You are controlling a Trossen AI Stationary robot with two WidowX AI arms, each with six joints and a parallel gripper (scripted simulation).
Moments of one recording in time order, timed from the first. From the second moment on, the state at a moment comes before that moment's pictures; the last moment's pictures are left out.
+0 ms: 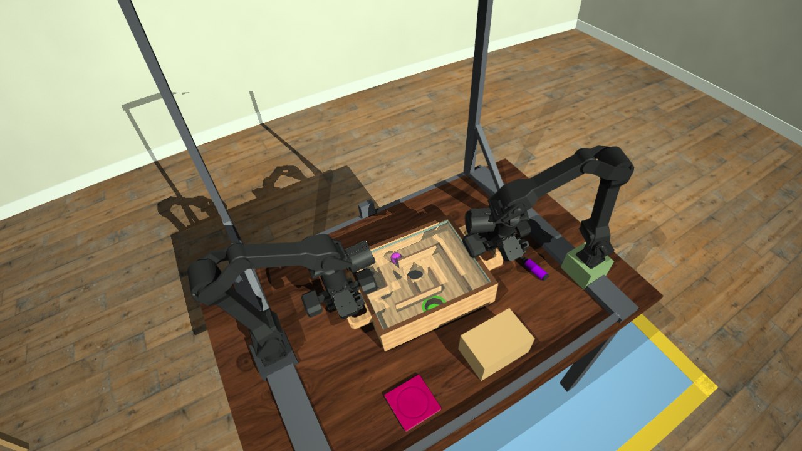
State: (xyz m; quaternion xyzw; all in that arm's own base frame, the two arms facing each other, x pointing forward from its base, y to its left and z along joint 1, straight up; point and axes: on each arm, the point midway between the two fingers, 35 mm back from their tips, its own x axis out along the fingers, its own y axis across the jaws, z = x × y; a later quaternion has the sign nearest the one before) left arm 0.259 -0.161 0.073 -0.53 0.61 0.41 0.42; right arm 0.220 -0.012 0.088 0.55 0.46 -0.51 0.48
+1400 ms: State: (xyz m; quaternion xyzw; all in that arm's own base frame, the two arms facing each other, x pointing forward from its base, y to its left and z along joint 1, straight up) left arm 0.255 -0.157 0.059 -0.54 0.61 0.39 0.43; right arm 0.223 -0.016 0.099 0.54 0.48 -0.51 0.46
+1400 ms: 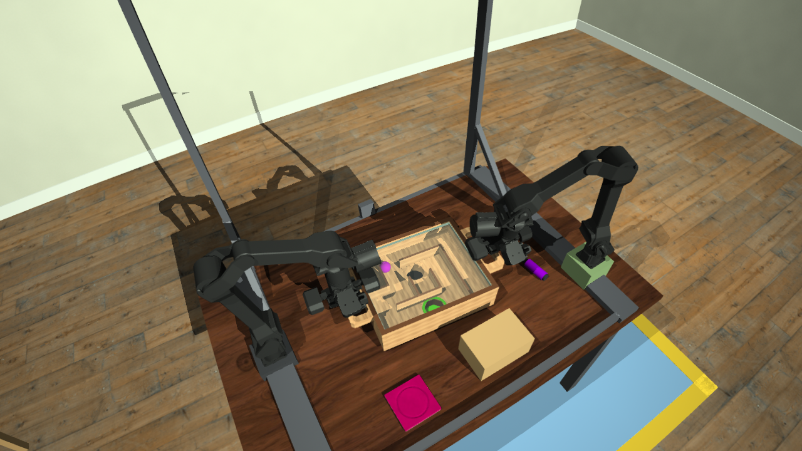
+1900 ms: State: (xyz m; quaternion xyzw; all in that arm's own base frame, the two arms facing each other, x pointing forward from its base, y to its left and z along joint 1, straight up) left arm 0.259 -0.159 0.071 -0.53 0.61 0.40 0.42; right arm 0.220 -0.013 0.089 0.54 0.46 -0.51 0.48
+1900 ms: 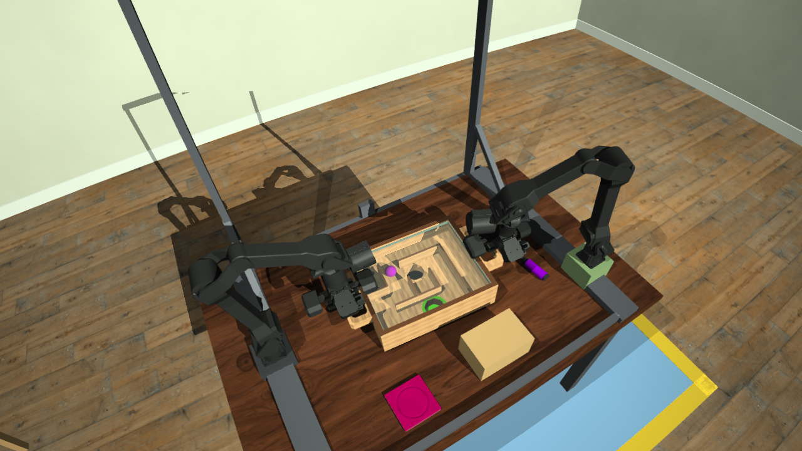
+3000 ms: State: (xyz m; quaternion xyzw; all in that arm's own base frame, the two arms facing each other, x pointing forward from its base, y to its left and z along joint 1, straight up) left arm 0.254 -0.157 0.058 -0.54 0.61 0.39 0.43; right arm 0.225 -0.016 0.100 0.54 0.48 -0.52 0.46
